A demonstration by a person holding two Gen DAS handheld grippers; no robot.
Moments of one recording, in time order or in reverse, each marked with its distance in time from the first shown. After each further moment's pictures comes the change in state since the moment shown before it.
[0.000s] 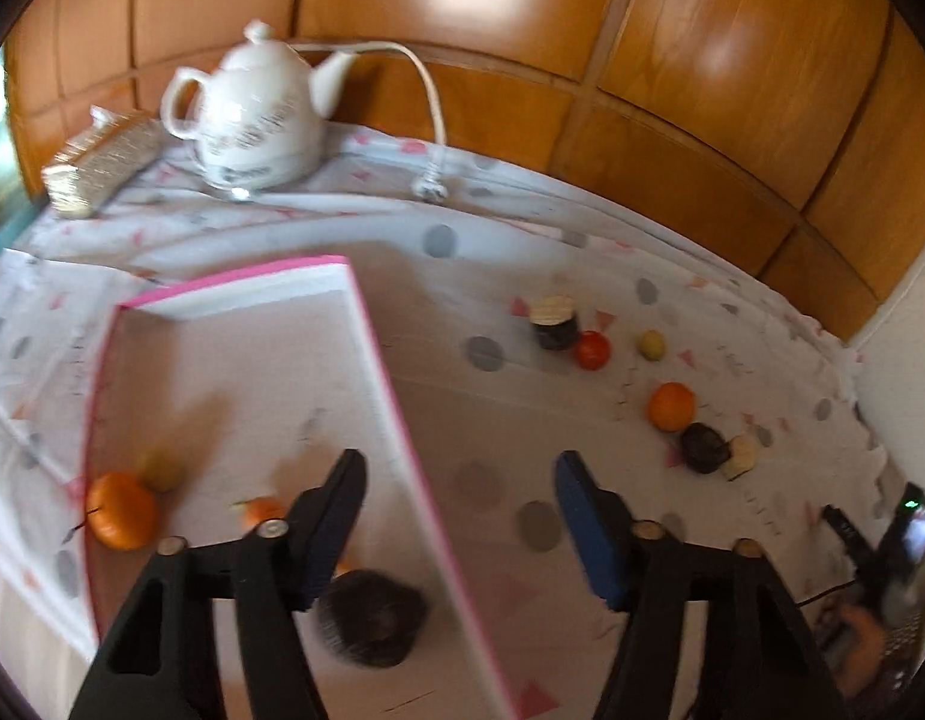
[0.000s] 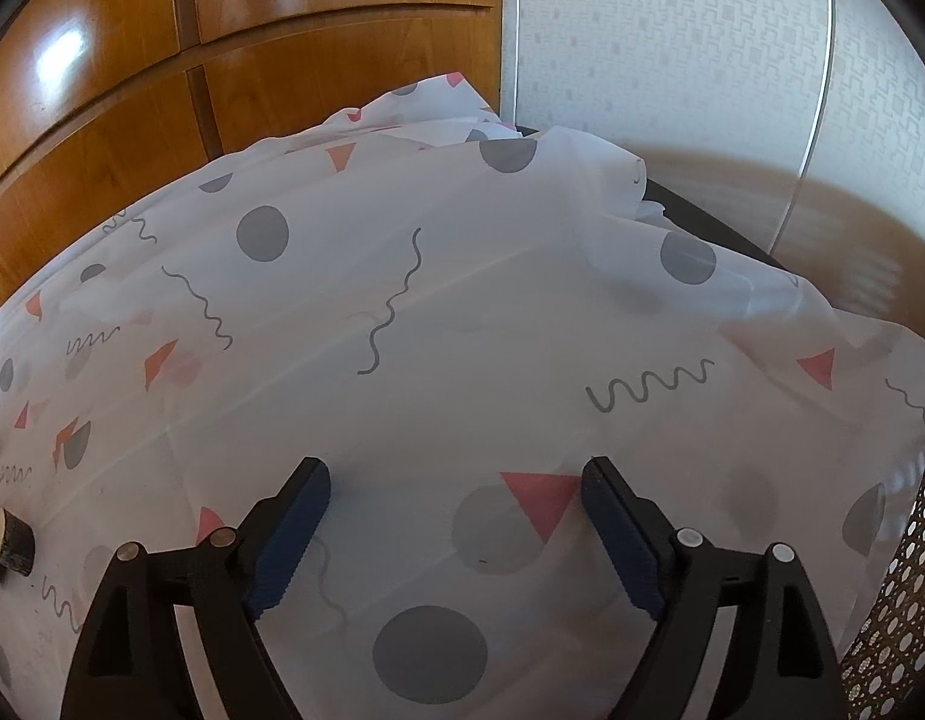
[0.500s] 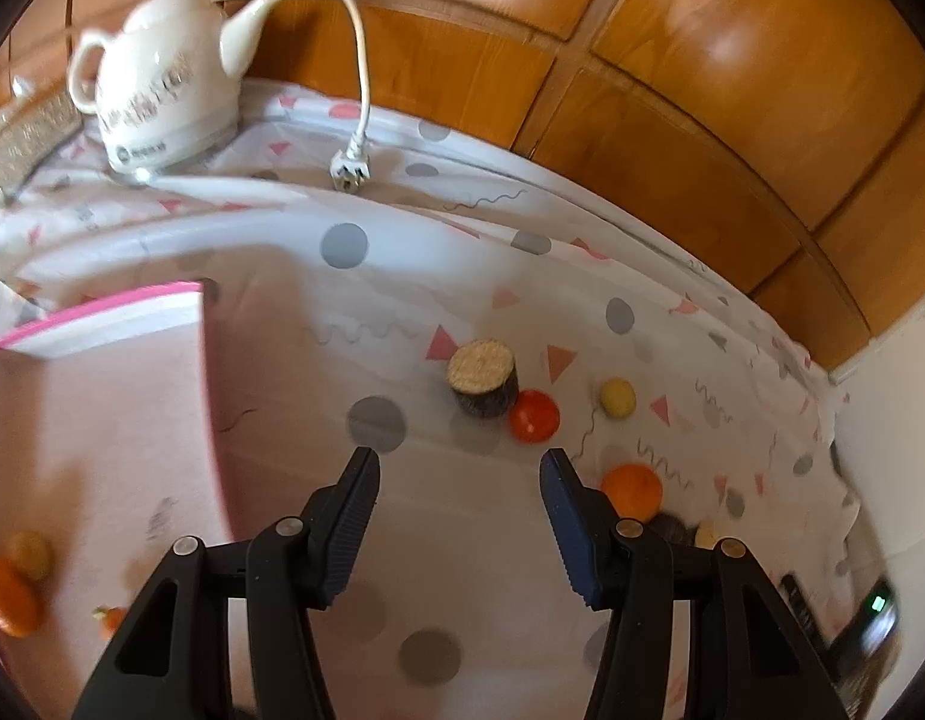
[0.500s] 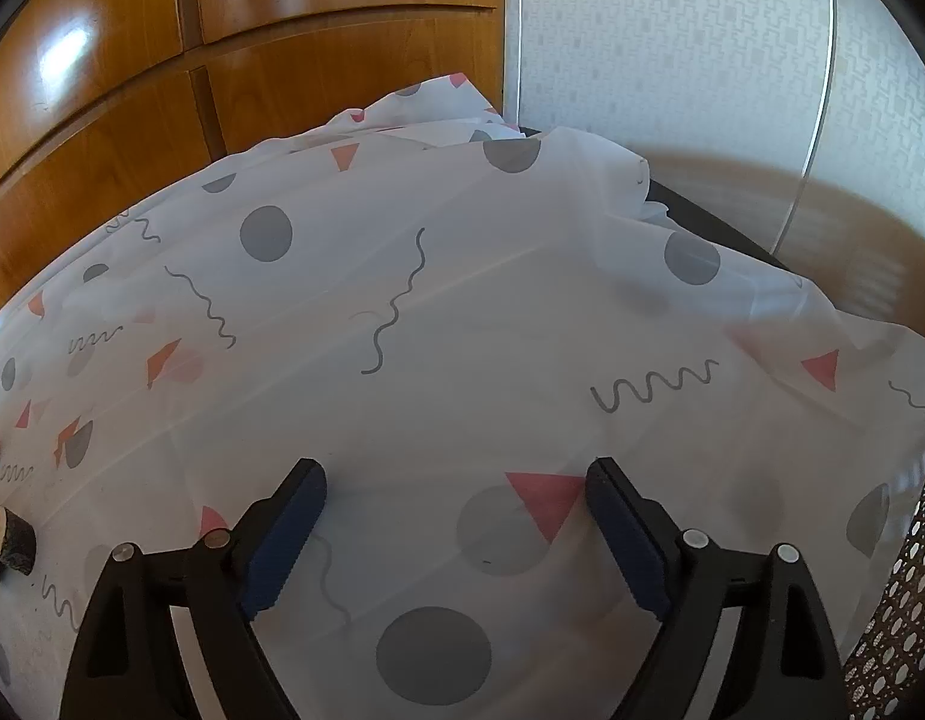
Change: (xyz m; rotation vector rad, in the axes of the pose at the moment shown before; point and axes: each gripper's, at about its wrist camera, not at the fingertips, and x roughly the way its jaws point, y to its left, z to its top) left arm 0.079 -0.034 0.060 -0.078 0.107 -0.088; right arm 0.001 0.000 0.000 0.000 -0.001 0.006
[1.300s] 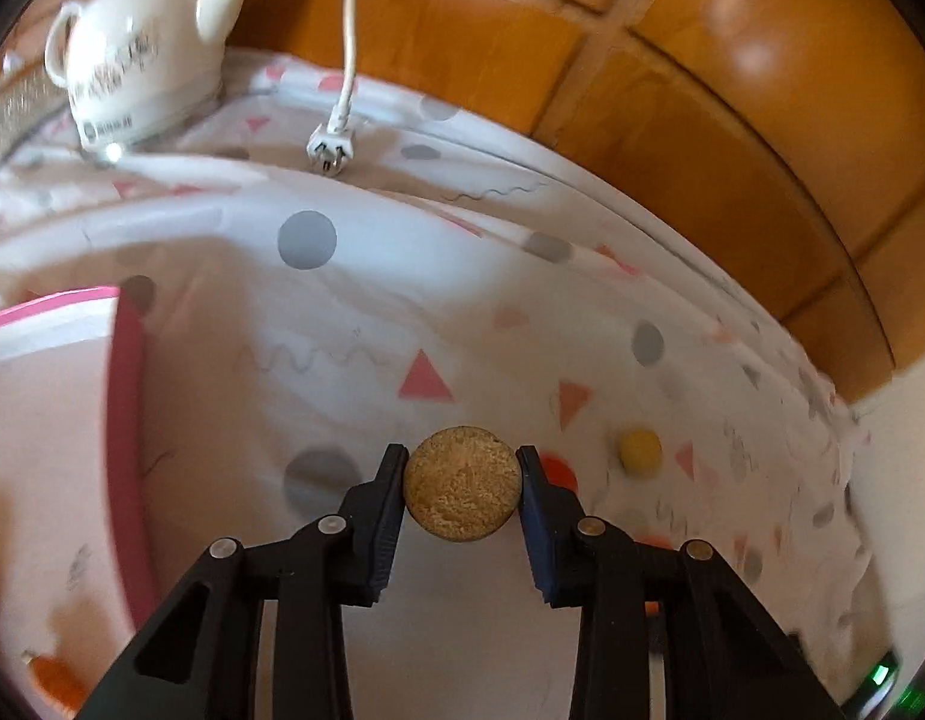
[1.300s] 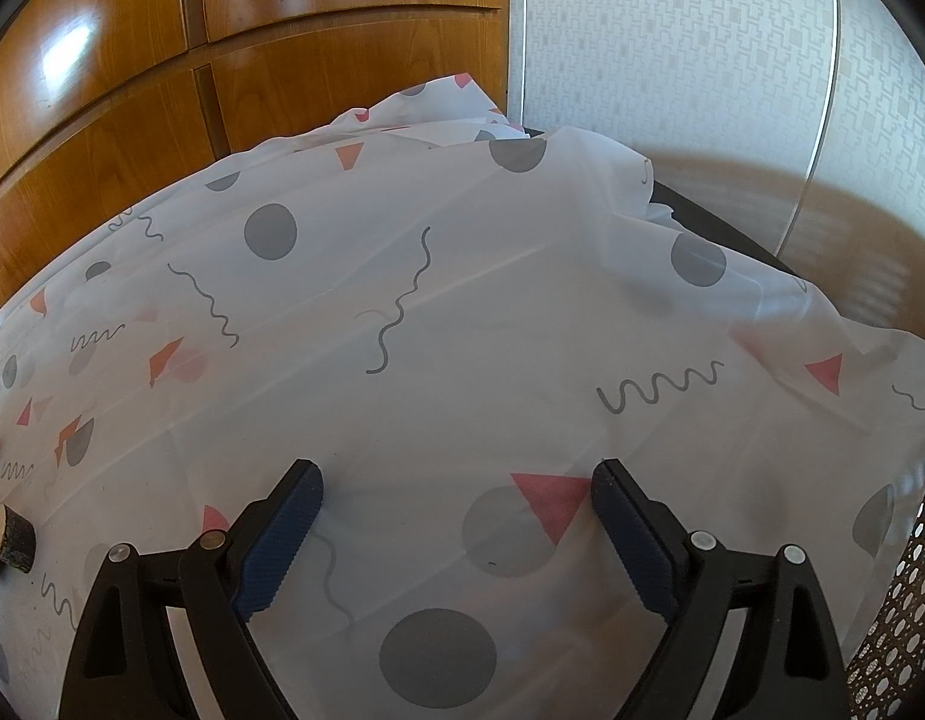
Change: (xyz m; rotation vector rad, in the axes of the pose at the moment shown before) left arm 0.039 -0.017 0.009 -0.018 -0.005 0.031; right arm 0.001 0.001 -0.001 -0.001 -0.002 0.002
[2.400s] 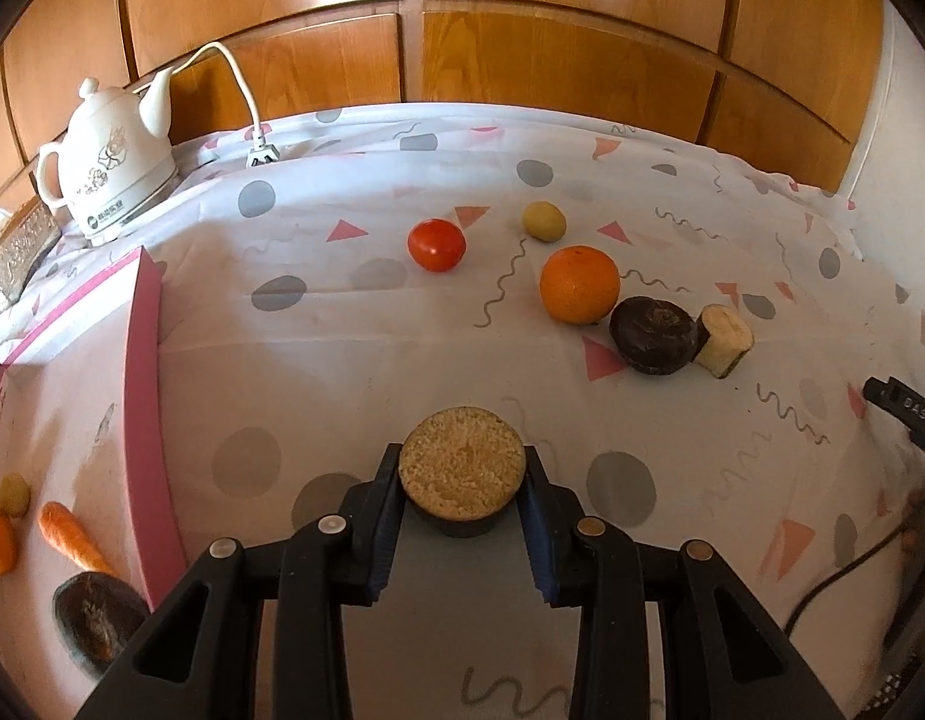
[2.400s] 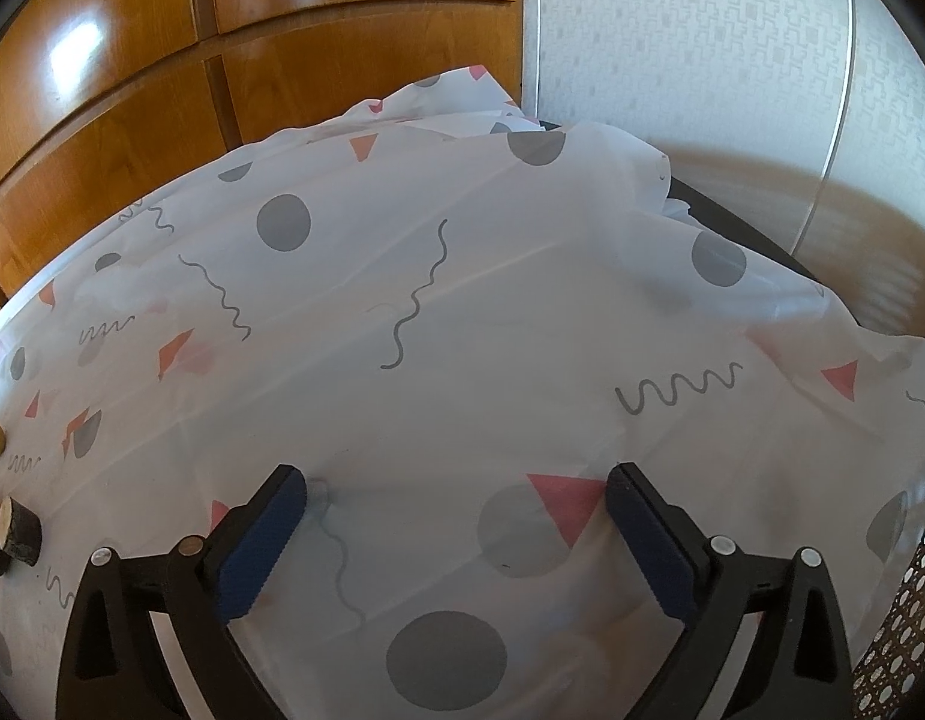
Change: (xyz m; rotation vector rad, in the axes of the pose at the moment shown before) left arm -0.025 -0.040 -0.133 0.373 -0.091 0.107; right arm 0.006 0.002 0.002 -0.017 0.017 0.029
